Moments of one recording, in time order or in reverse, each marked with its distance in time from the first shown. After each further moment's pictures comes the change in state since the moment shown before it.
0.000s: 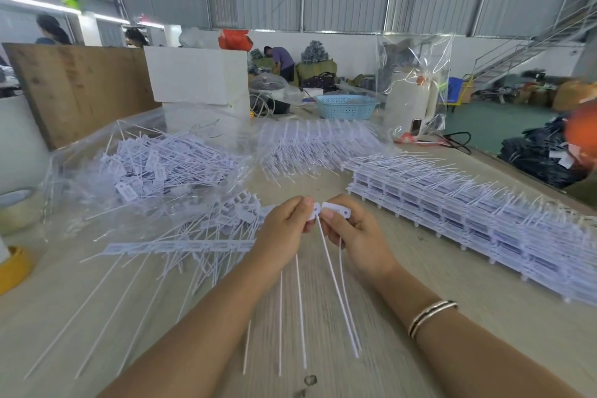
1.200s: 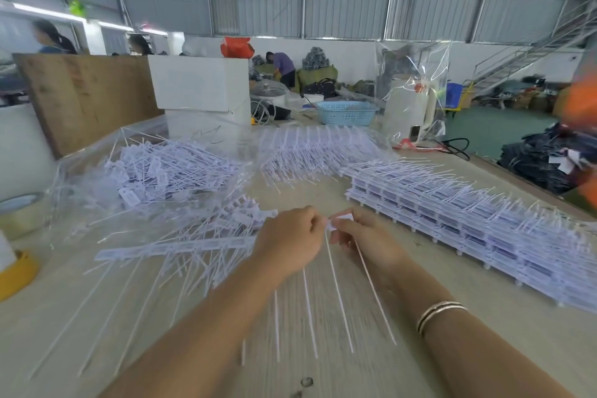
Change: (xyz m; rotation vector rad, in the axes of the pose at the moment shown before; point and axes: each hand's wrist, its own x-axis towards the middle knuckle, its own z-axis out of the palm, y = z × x) left_hand 0.013 0.003 0.004 0.836 -0.167 0.077; right_hand 0.009 0.009 -0.025 -0.014 0.073 0.393
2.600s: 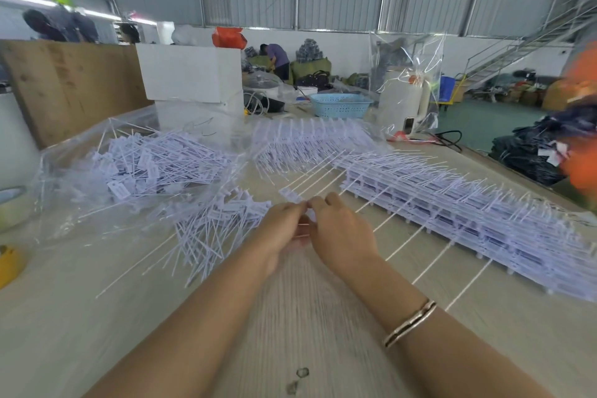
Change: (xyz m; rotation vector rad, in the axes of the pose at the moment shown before) left_hand 0.002 0.005 0.003 -1.169 -0.095 -0.498; right_hand -0.011 -0.021 0.038 -1.259 0.144 -0.286
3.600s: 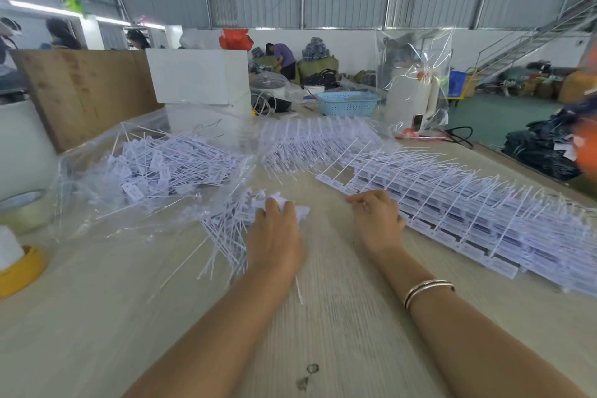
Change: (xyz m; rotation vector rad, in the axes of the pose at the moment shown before) left_hand 0.001 -0.025 -0.011 1.397 0.415 0.365; right_hand 0.019 0.060 0.030 0.453 0.191 0.422
